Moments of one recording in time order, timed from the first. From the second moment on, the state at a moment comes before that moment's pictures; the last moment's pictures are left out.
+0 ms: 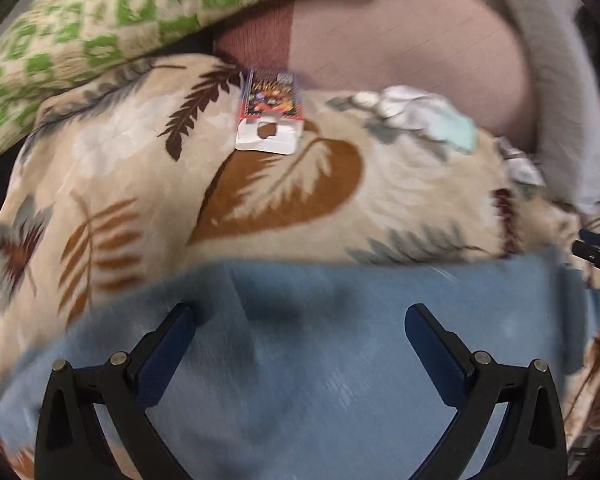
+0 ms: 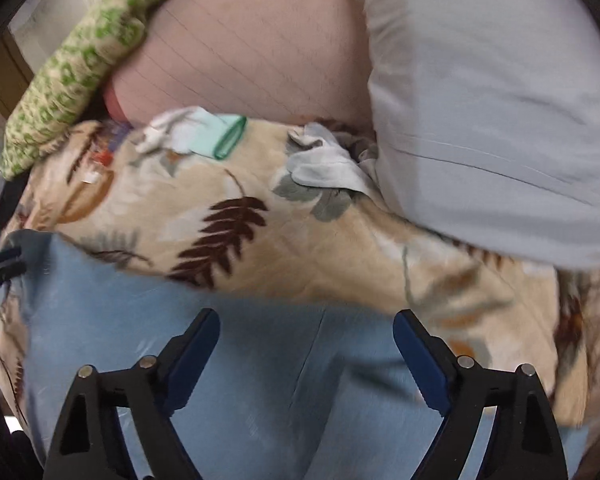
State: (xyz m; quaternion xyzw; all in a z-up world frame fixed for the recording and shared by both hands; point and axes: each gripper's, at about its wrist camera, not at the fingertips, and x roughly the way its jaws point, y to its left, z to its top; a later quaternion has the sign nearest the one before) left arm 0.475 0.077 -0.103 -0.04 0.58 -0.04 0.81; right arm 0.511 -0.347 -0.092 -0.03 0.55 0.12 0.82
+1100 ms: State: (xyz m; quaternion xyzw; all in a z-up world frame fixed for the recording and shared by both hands) left arm 0.482 0.078 -0.132 -0.03 0.63 -0.07 0.77; right arm 0.525 -0.352 -0.131 -0.01 0.56 0.17 0.81
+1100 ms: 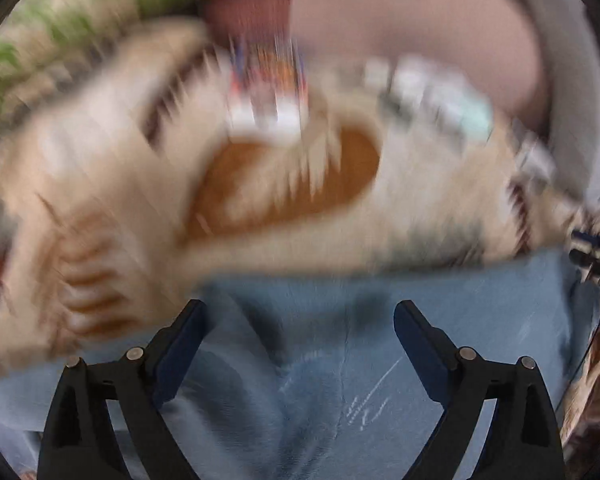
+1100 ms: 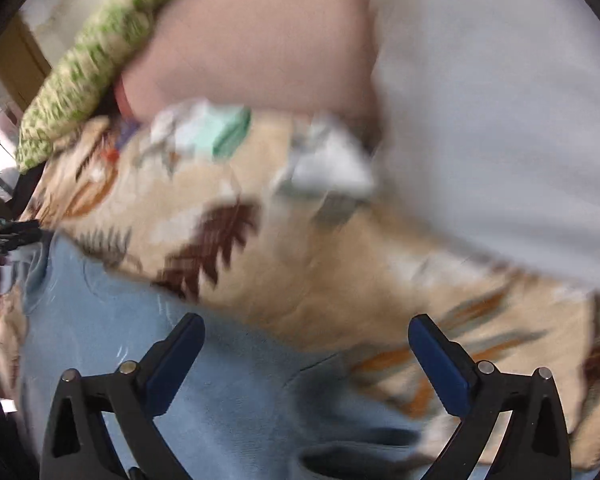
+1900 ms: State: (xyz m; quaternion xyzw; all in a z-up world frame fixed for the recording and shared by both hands) left arm 0.274 0.020 -0.111 0.24 0.47 -0.02 0.85; right arm 0.272 -0.259 -0.171 -0.42 0.43 0.15 0.79
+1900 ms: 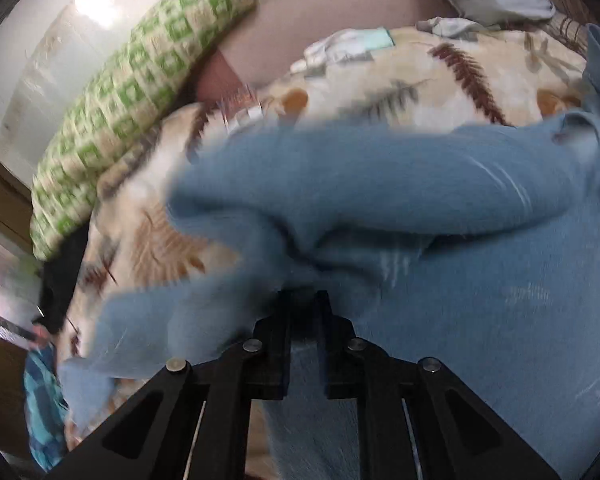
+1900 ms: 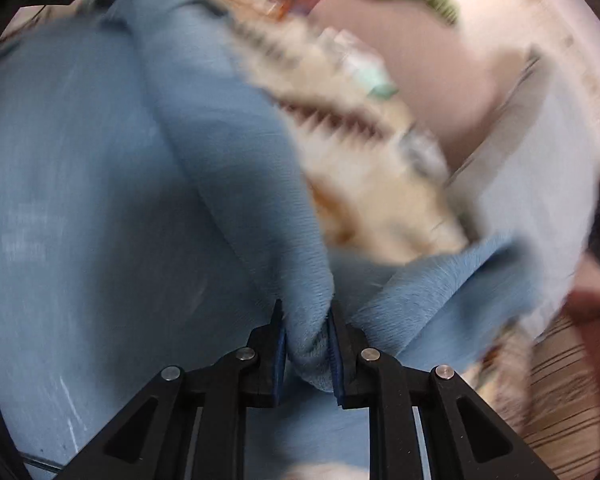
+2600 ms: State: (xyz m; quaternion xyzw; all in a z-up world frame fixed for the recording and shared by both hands) left arm 0.453 0.062 -0.110 0.11 0.53 -0.02 0.84; right arm 0.432 -0.301 -0.148 -0.18 0.47 0.10 0.86
